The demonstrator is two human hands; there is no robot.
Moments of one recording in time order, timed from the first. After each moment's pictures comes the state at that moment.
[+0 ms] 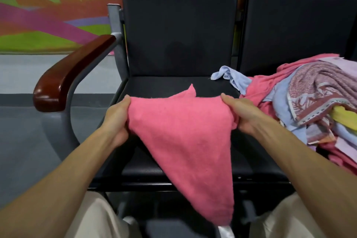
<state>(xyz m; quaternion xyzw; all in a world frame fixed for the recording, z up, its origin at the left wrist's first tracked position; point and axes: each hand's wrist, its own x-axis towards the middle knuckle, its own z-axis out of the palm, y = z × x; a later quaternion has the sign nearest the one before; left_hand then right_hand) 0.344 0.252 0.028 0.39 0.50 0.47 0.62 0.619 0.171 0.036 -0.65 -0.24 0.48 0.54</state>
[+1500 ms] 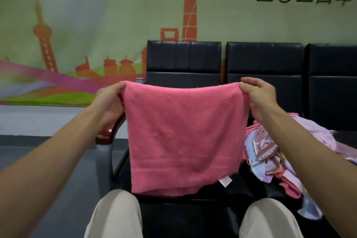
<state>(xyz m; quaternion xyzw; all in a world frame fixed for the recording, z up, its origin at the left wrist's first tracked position) 0.267 0.151 0.245 0.48 0.33 0.57 0.58 0.605 0.048 0.249 -0.53 -0.37 0.16 0.74</state>
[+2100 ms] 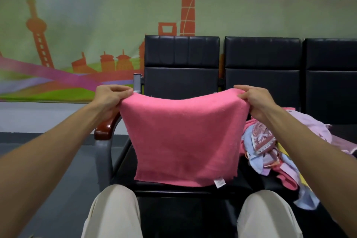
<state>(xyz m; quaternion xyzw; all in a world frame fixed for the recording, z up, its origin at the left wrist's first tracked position) 0.265 0.170 0.233 0.56 0.45 0.54 0.43 0.616 0.049 0.233 -0.60 -0.37 0.24 0.66</state>
